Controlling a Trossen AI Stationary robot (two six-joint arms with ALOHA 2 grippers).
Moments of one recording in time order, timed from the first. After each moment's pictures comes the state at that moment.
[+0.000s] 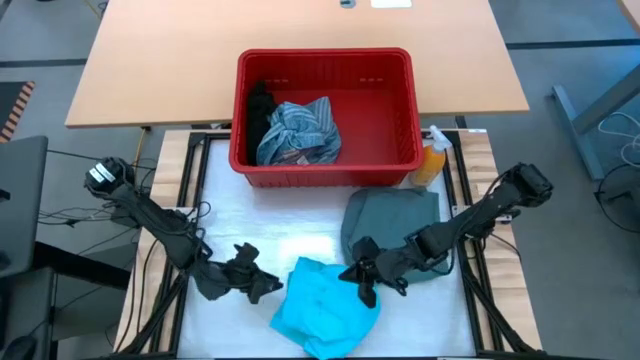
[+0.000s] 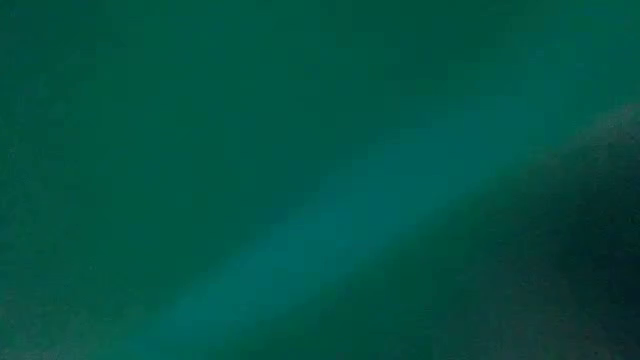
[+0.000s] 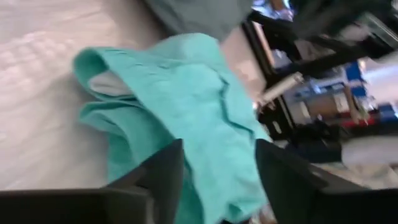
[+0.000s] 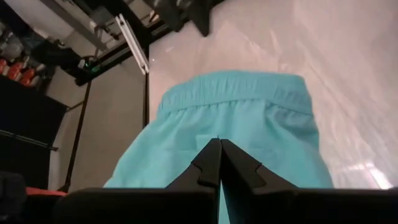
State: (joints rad) left arm -0.71 1.30 0.69 0.12 -0.58 -1.42; right arm 0.49 1.49 1.03 -0.07 0.26 0.76
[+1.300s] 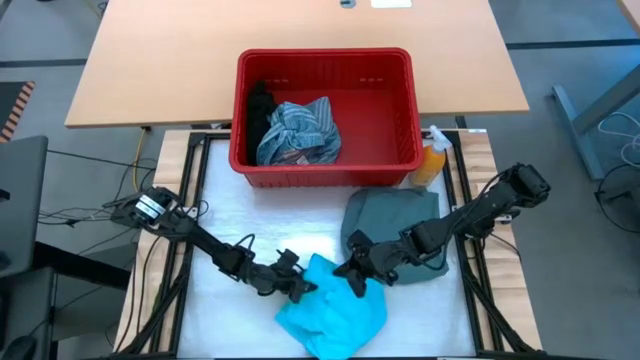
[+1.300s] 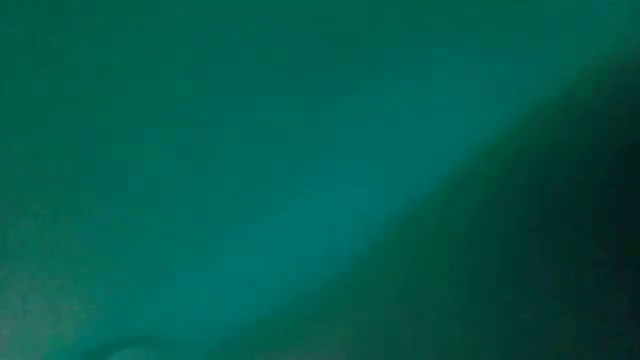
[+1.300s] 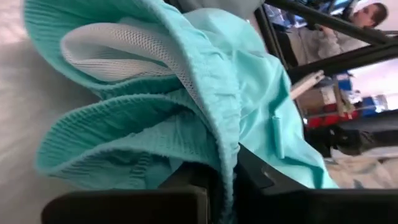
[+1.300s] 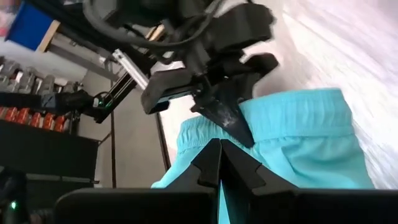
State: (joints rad) left arm -0.49 1.83 0.71 0.75 -0.35 -1.30; right arm 0.44 1.51 1.03 -0.02 0.21 0.99
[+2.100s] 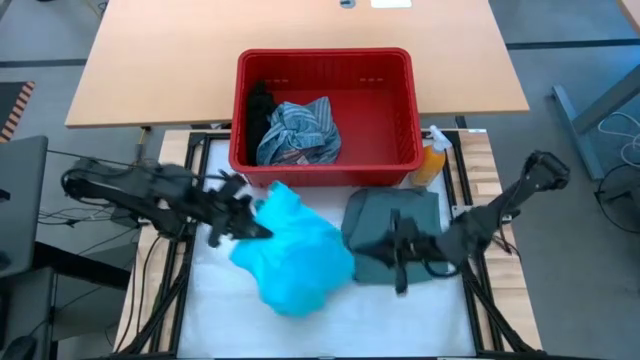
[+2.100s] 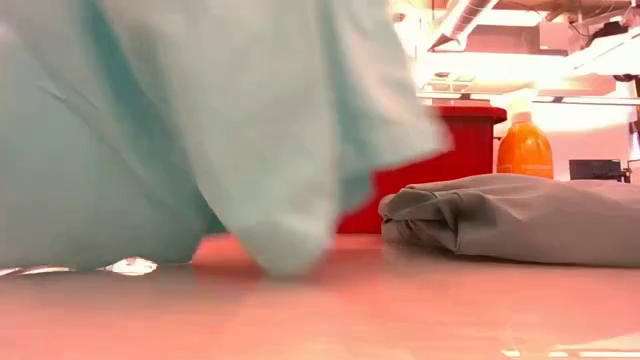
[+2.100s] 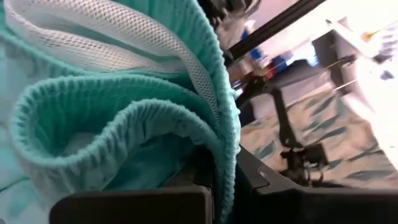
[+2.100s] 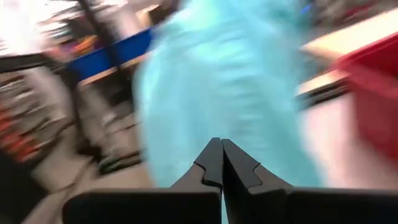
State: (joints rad) left arm -0.27 1.04 1.25 -0.29 0.06 -0.97; right arm 0.61 1.21 1.03 0.08 0.63 0.44
